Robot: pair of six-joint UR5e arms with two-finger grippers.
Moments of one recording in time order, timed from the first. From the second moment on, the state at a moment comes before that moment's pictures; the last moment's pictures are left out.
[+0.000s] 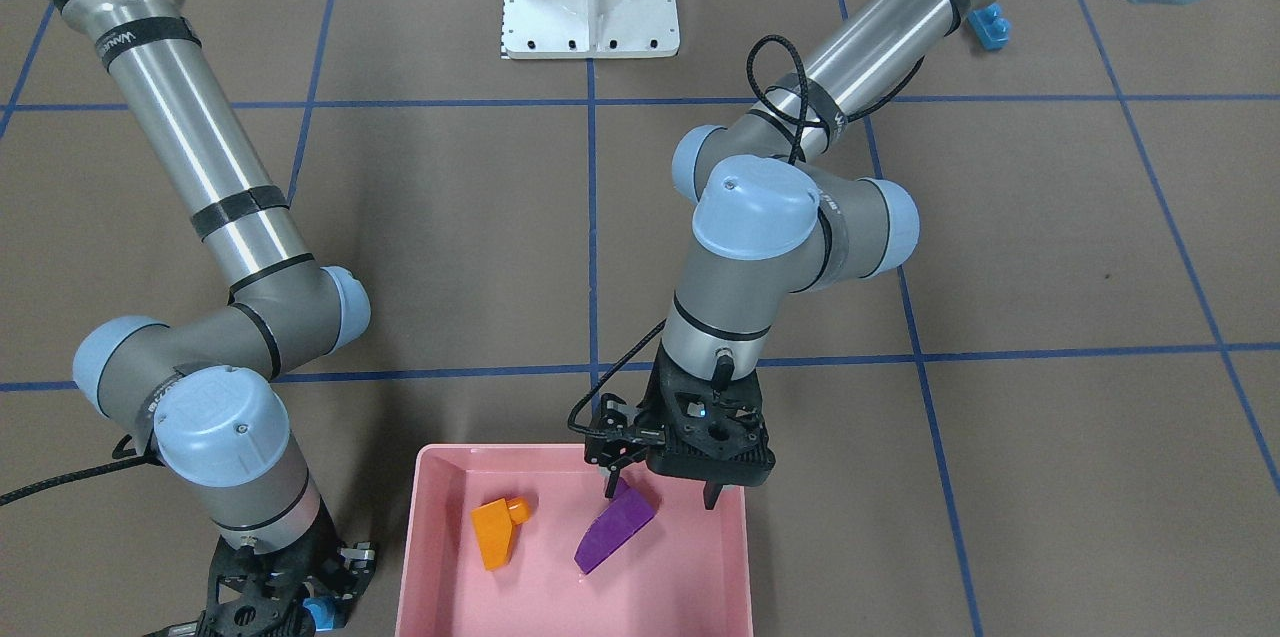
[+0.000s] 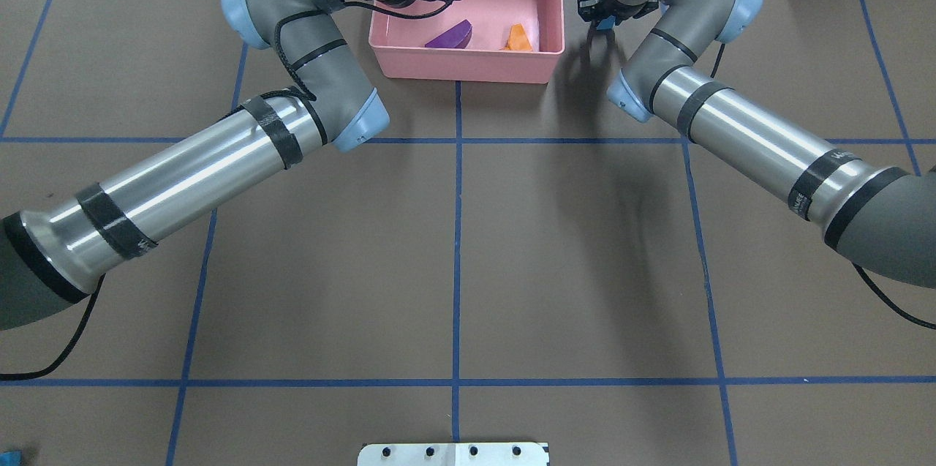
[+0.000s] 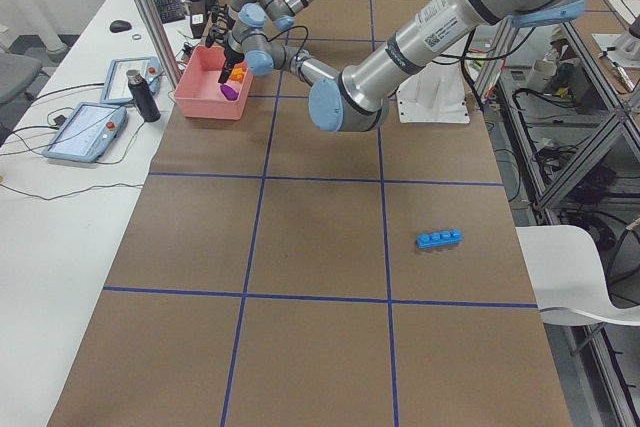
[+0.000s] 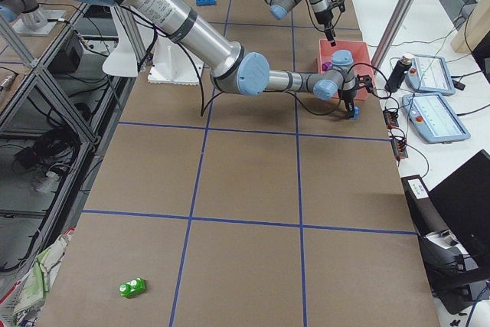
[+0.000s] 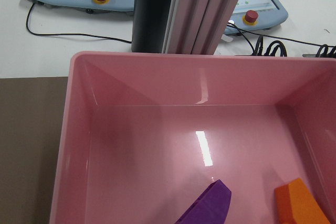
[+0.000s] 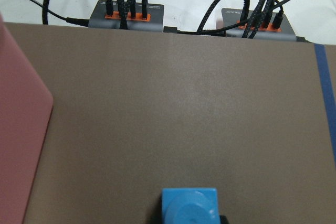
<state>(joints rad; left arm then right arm) -0.80 -2.62 -0.97 -2.24 -1.73 -1.02 0.93 -0.54 0.51 -0.78 1.82 0.88</state>
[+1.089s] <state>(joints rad) -0.96 -2.28 -1.57 -1.72 -1.99 -0.81 1.03 -0.42 0.77 -1.16 2.04 0.88</state>
